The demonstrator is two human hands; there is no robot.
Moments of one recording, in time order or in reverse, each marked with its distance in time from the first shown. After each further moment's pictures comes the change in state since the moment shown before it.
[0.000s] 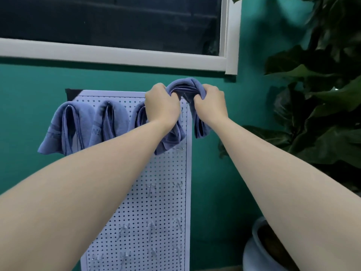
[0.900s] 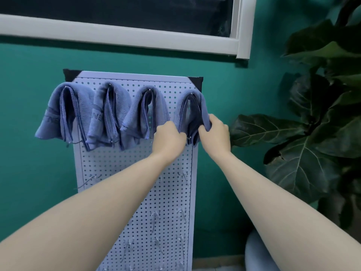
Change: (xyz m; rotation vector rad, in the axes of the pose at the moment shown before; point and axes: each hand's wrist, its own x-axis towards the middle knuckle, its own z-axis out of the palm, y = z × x) left_hand -0.070 -0.086 0.026 0.162 -0.417 -0.123; right_hand -0.077 0.076 0.058 0.024 -0.037 0.150
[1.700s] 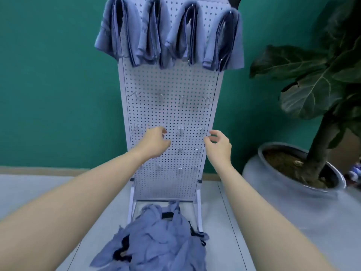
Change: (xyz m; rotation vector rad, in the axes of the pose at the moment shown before) left_hand -0.210 -0.164 -0.067 0.098 -0.432 -0.219; right_hand -0.276 0.013 0.006 0.193 -0.221 0.513
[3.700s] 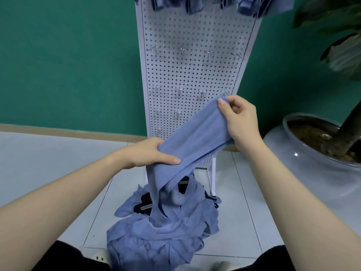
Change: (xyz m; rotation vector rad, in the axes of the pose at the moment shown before) left_hand -0.110 -0.099 -0.007 -0.291 -0.596 -0.060; right_hand -0.055 -0.009 0.006 0.145 -0.200 -0.227
